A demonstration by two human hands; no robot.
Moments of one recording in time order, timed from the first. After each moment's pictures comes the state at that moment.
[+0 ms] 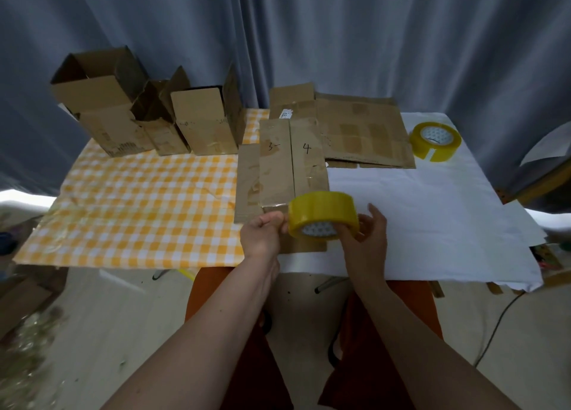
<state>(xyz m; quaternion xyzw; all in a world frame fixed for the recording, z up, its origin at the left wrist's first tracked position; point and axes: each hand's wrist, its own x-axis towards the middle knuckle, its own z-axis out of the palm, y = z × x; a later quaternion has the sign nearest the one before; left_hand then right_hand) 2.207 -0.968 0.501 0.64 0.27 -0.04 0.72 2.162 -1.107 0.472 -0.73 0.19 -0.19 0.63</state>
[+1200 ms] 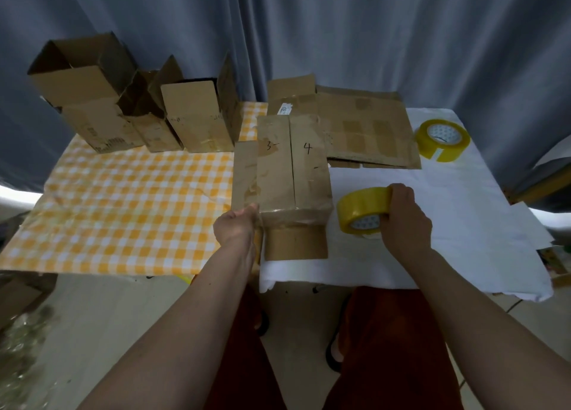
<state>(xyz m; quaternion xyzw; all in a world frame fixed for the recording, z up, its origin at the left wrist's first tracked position) 2.270 -0.935 0.477 0.62 0.40 0.01 0.68 2.215 -1.185 0.489 -0.97 0.17 -0.08 0.16</state>
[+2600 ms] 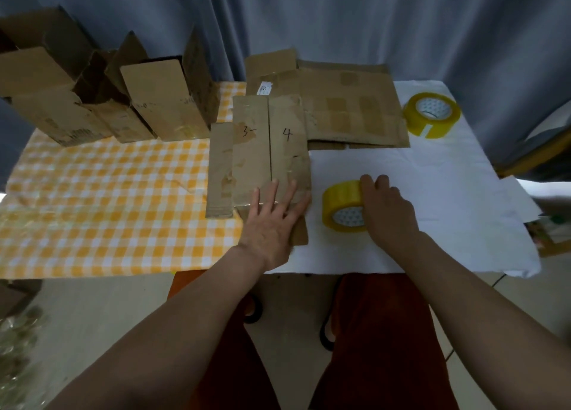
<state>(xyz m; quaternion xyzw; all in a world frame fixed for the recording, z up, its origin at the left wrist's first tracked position) 2.255 -0.976 0.445 0.95 -0.32 -0.04 -0.07 2.221 -1.191 0.481 -0.99 0.10 0.04 0.00</state>
